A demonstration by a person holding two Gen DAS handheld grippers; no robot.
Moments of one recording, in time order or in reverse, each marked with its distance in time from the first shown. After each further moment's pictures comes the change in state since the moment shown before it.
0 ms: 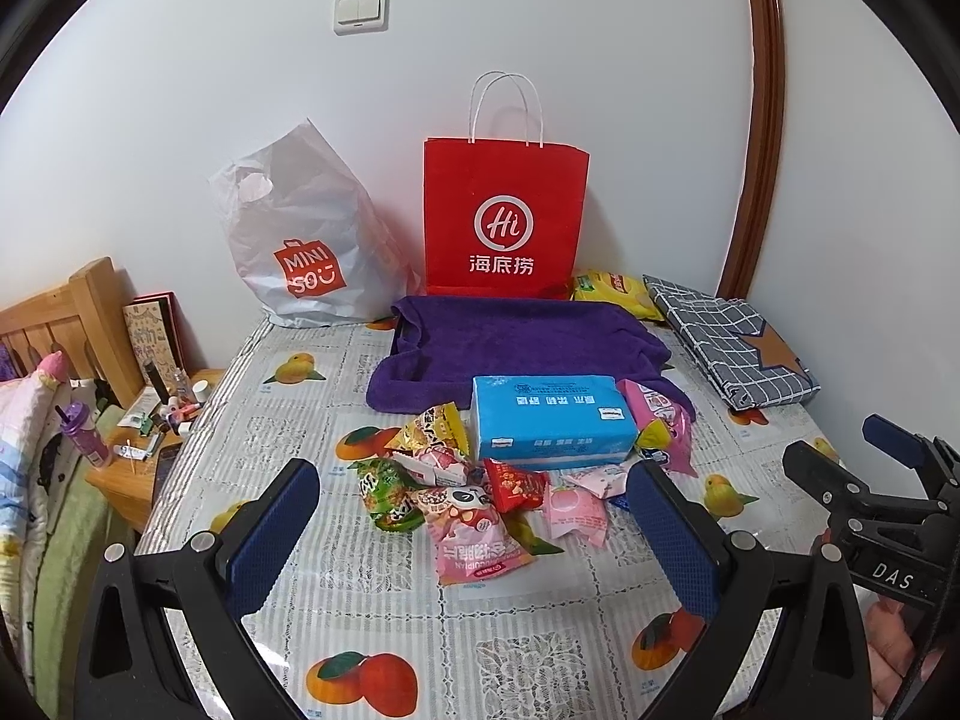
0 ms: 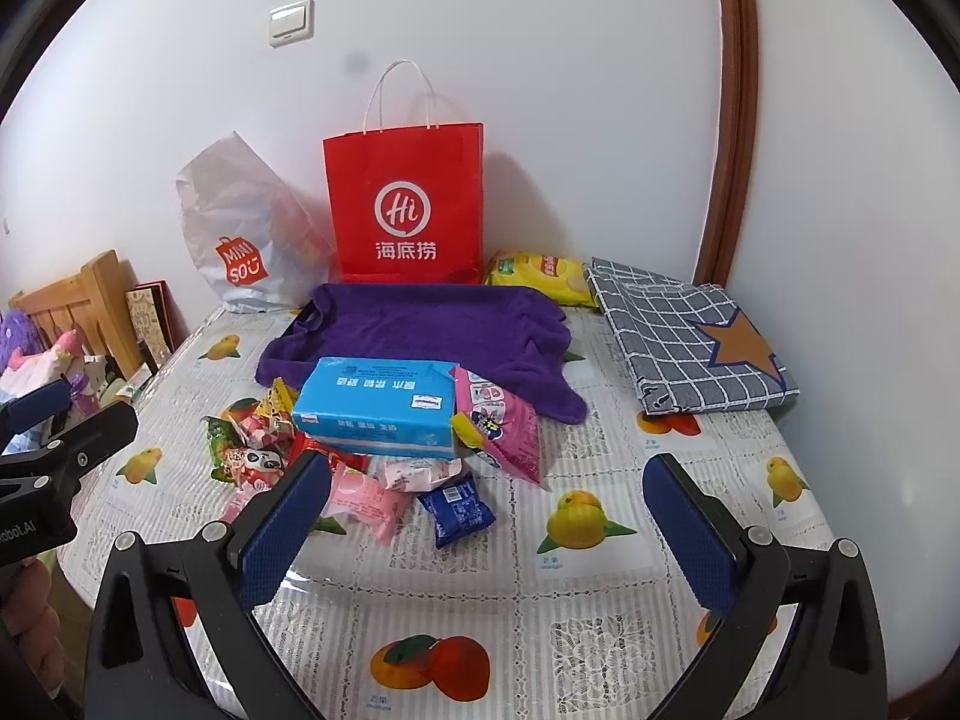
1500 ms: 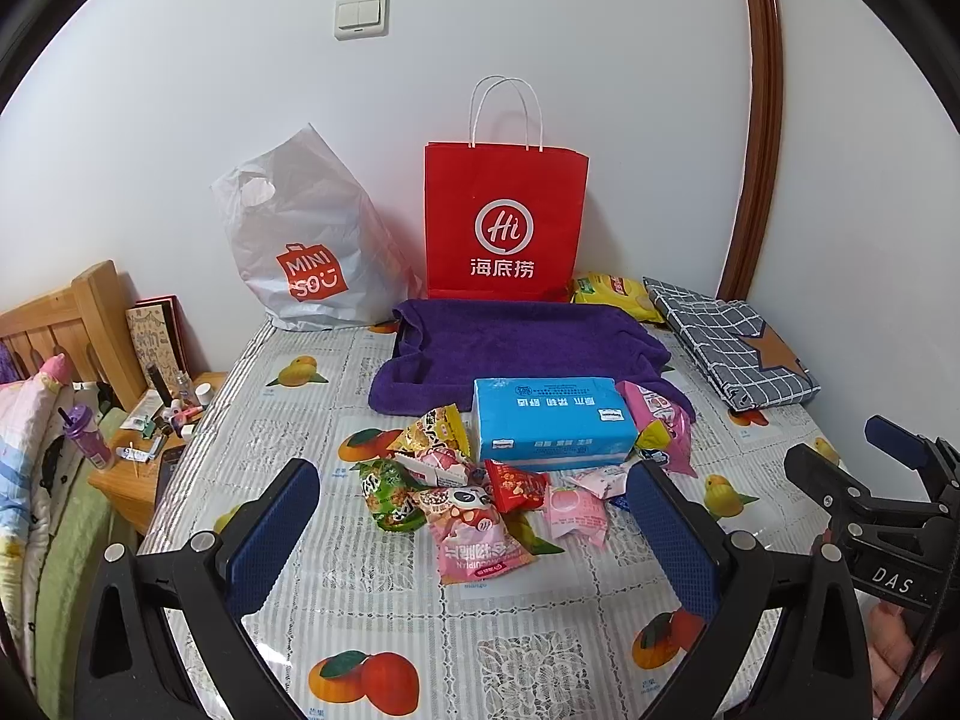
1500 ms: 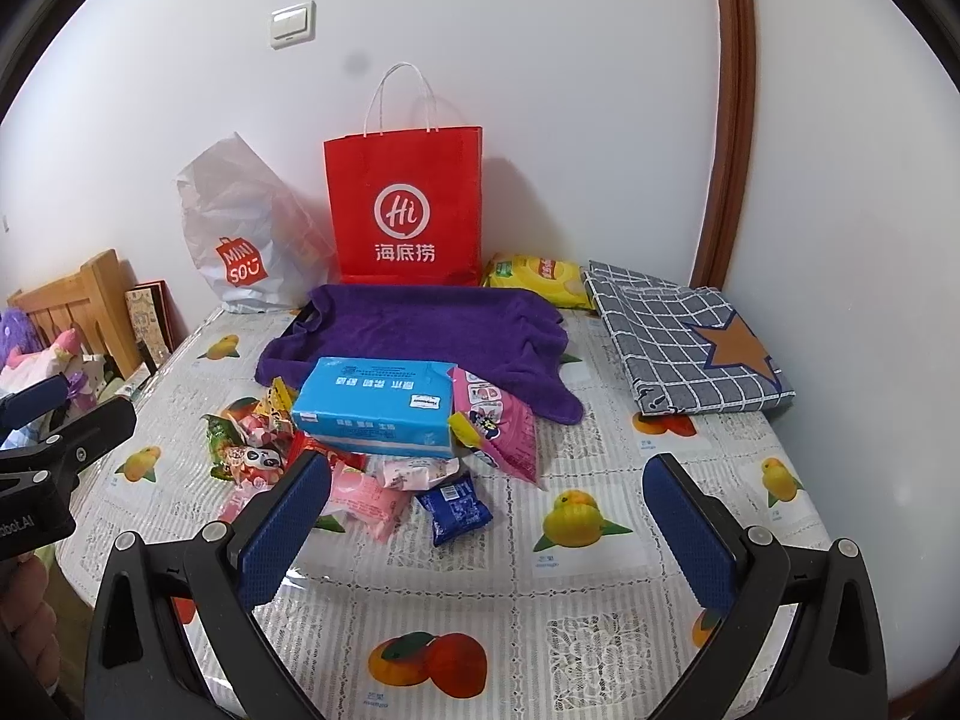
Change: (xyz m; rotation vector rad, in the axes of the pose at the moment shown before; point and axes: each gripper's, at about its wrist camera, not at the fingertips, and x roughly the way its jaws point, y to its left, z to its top) left arm -0.004 -0.003 0.002 0.008 -0.008 0.003; right arm -0.004 -0.001 -0.002 -0.011 -0.007 -0.003
